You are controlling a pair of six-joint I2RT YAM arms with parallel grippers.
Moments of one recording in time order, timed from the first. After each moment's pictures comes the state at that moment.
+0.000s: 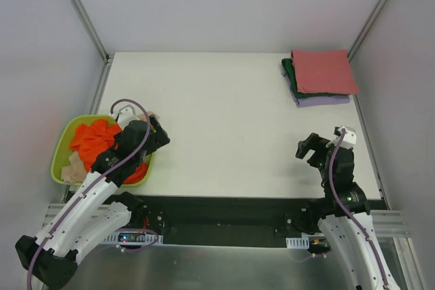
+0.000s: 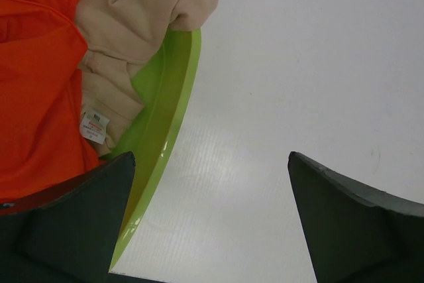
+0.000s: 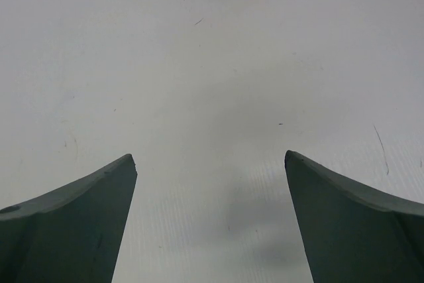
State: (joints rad) left arm -0.48 0.71 0.68 -0.68 -0.43 -0.79; right arm 0.22 0.30 0.42 -0.54 0.25 0.41
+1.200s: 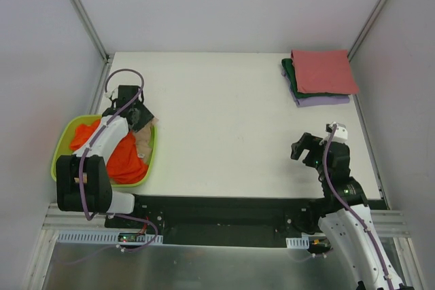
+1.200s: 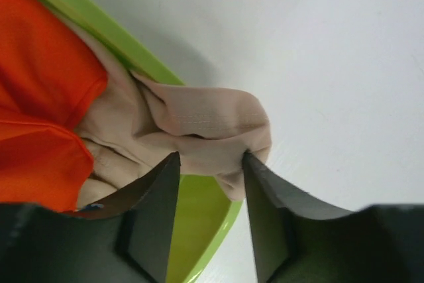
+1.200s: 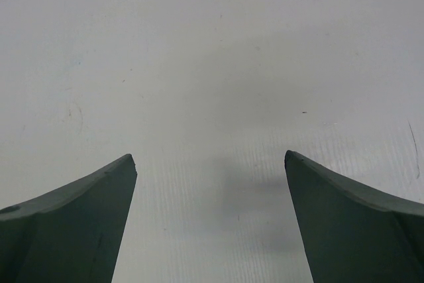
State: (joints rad) left arm -0.02 1.37 0.90 -0.47 -0.15 -0.75; right arm 0.22 0.39 0.41 -0.52 0.14 0.38
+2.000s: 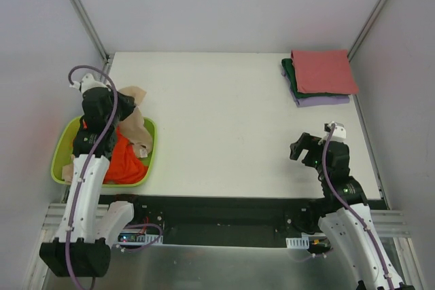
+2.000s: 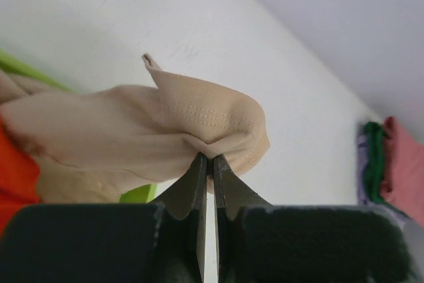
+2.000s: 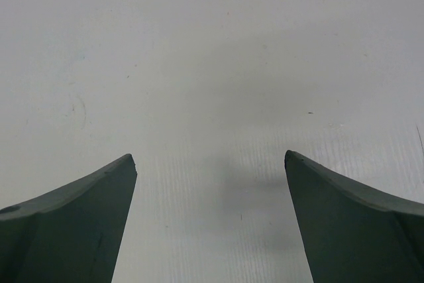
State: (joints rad) left arm 0.01 0.91 0.92 -0.46 -0.07 -0.69; right arm 0.22 0.41 0.41 -0.51 0.13 0.37
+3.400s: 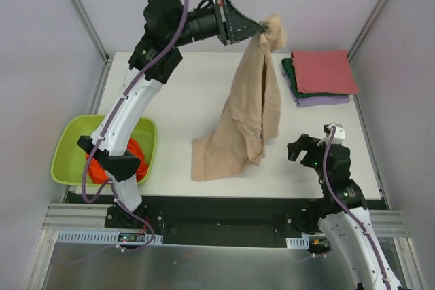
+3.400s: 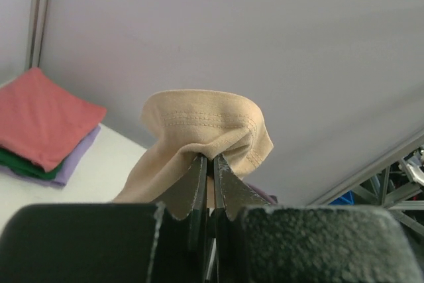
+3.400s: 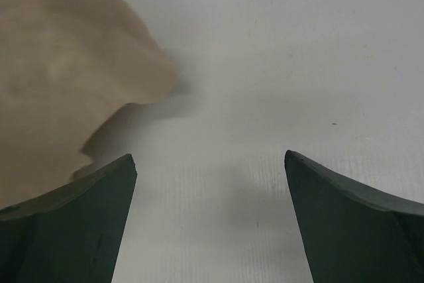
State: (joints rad) left arm -0.61 1.81 2.41 -0.33 0.69 -0.72; right arm 0.22 0.35 0.39 -0.47 0.05 0.37
